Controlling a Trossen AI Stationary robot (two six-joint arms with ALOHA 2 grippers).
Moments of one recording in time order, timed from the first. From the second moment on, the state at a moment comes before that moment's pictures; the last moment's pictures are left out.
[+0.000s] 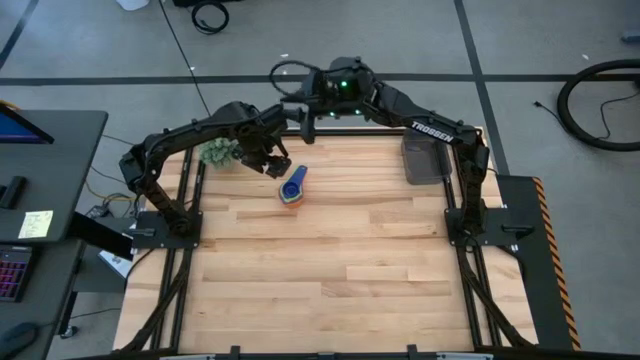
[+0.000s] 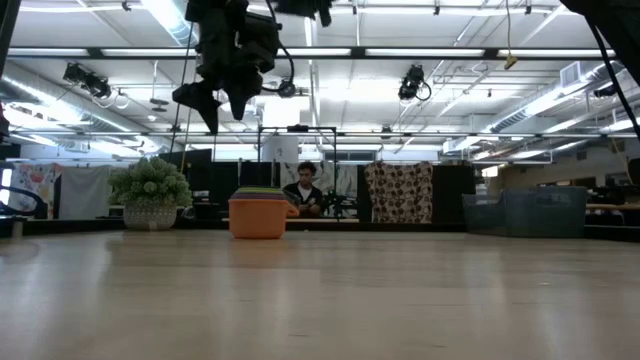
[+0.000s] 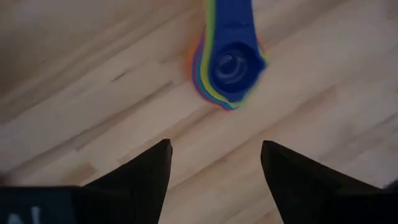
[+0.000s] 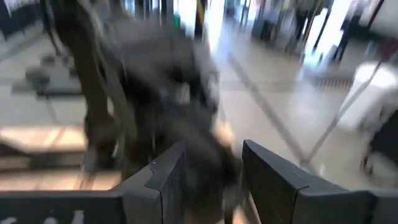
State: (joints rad) left arm 0.52 1.65 1.51 -1.29 0.21 -0.53; right arm -0.36 1.92 2.15 -0.42 -0.20 -0.15
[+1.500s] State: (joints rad) left arm 0.50 1.68 1.17 -0.80 0.23 -0.54; right arm -0.39 1.92 2.14 -0.76 -0.20 -0.06
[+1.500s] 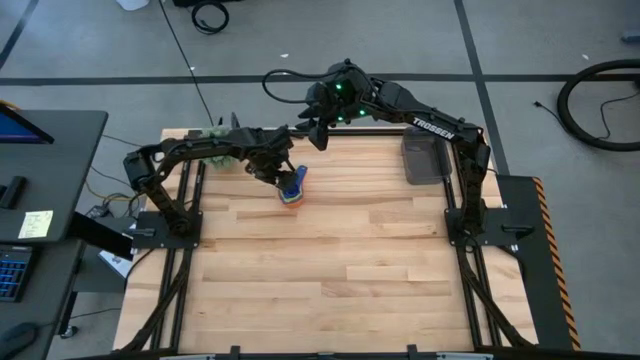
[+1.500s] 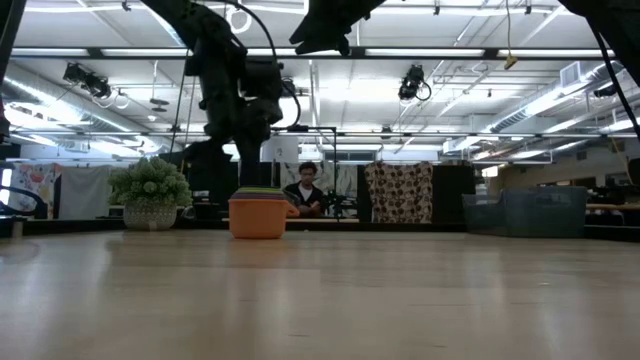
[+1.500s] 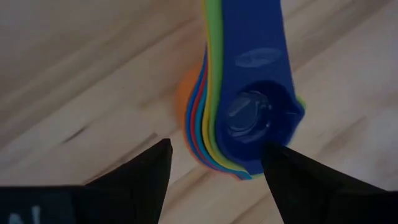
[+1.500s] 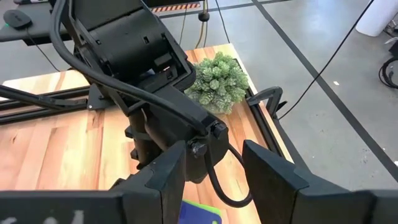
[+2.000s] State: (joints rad) left arm 0.49 1.70 1.17 -0.75 0.22 -0.53; right arm -0.39 1.92 2.14 -0.97 -0.20 -0.12
